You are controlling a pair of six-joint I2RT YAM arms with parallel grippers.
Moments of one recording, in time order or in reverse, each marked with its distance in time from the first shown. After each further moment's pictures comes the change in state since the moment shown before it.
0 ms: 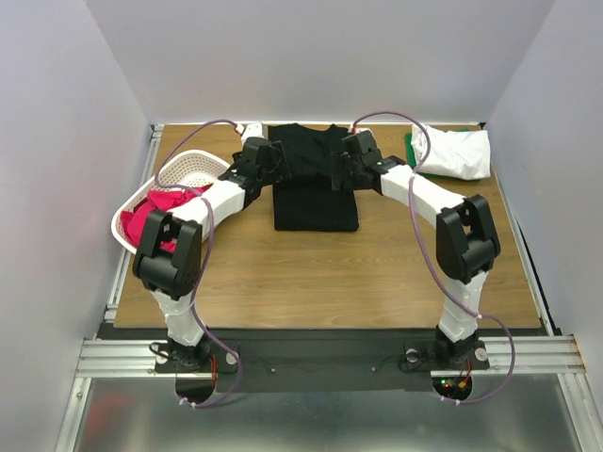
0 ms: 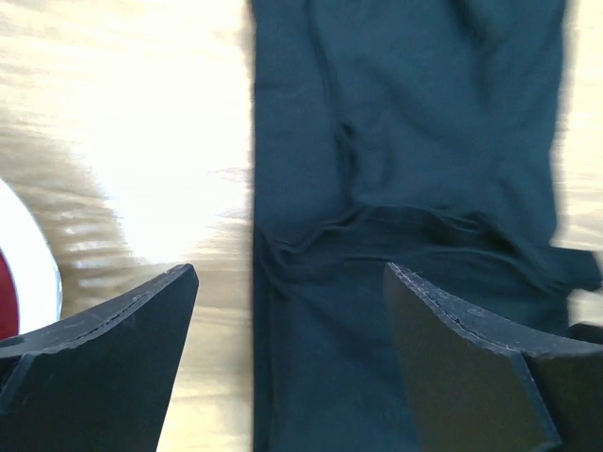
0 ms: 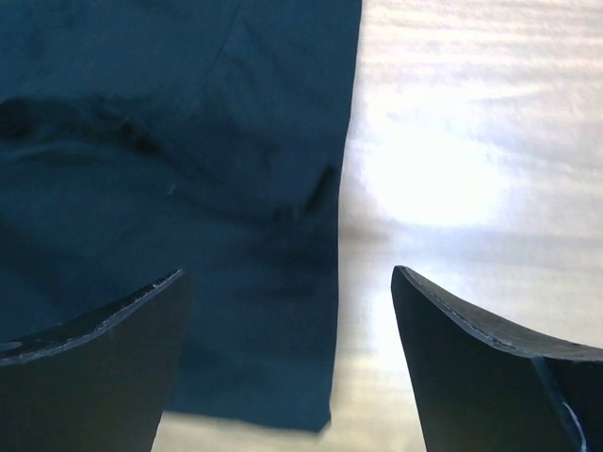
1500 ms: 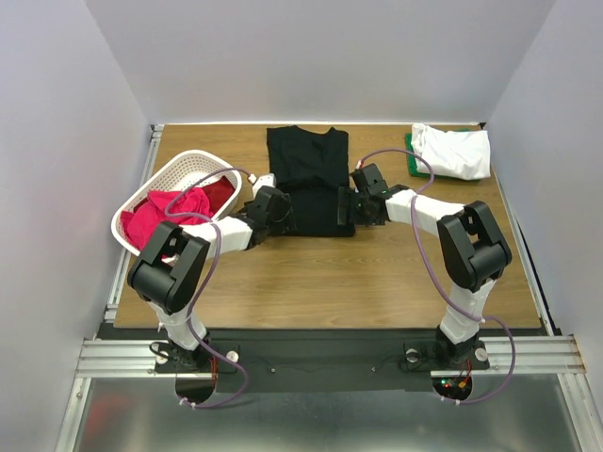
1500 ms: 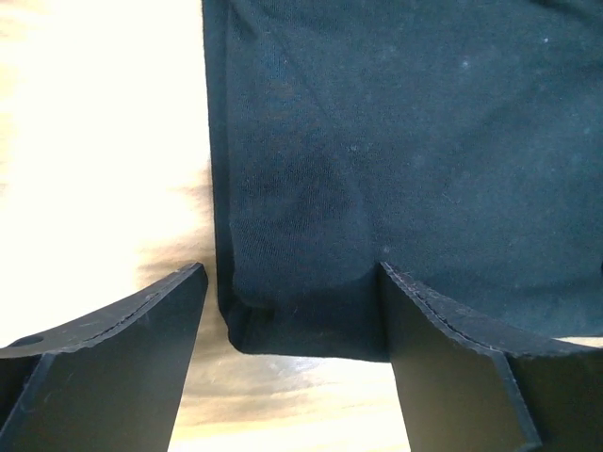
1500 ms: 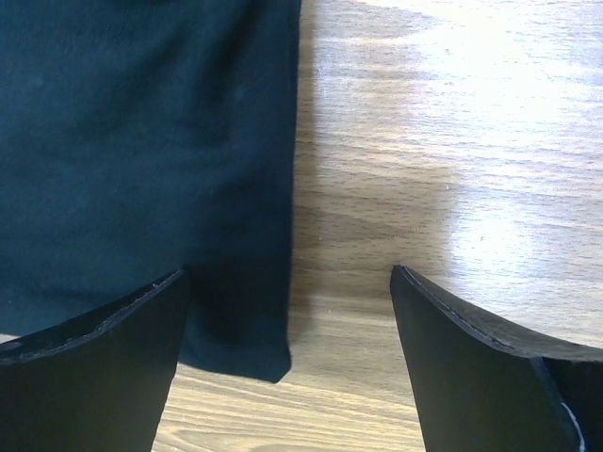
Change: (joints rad) left arm -0.139 -0.125 -0.411 0.095 0.006 -0.105; right arm 0.000 -0.126 -0.379 0.087 -0.159 0.125
